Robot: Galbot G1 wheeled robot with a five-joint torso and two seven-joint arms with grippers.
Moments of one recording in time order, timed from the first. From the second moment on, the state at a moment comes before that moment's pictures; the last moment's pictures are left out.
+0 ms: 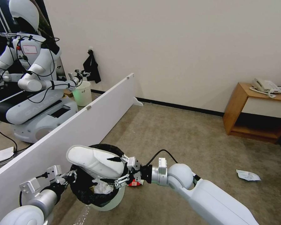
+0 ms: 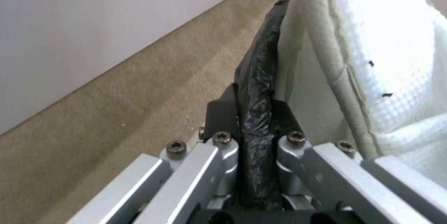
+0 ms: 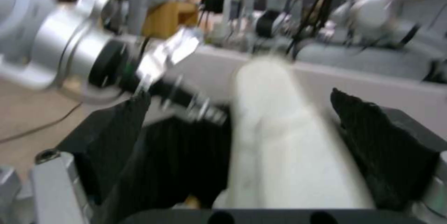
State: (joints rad) left arm 1.47 -1.24 -0.80 -2.15 -0.96 0.64 -0.23; right arm -0.64 1.07 -0.27 1.72 0.59 0.01 -0.63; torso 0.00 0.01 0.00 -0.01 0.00
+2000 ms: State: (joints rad) left arm 1.48 -1.25 -0.82 -2.18 -0.95 0.60 -0.22; right arm -0.75 1.17 -0.07 1.80 0.83 -0.62 0.55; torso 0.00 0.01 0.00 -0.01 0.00
